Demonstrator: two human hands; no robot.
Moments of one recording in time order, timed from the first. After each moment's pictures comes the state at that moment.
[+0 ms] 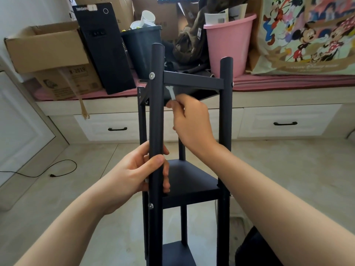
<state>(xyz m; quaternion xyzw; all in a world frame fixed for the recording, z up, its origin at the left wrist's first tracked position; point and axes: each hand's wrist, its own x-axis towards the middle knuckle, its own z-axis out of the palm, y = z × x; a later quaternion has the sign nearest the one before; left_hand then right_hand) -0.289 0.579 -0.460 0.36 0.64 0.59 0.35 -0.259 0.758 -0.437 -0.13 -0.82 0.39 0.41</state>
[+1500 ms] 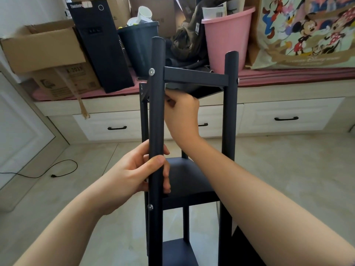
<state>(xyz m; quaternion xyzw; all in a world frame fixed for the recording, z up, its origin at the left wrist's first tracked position) -0.291 0.579 -0.462 0.38 0.64 0.57 0.35 -0.291 0.753 -0.440 -0.09 -0.75 0.38 0.54</state>
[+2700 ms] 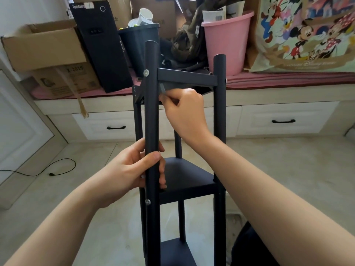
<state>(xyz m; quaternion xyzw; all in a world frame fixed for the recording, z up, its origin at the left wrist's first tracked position) -0.291 0.579 -0.457 0.37 0.65 0.57 0.36 -0.265 0.759 -0.425 -0.10 -0.81 0.39 0.43</state>
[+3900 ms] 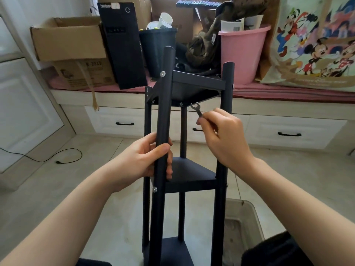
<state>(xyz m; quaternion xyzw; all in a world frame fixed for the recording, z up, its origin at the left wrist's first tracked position) -0.302 0.571 -0.461 0.36 0.64 0.59 0.34 -0.202 0.770 -0.448 -0.06 -0.87 0.24 0.42</state>
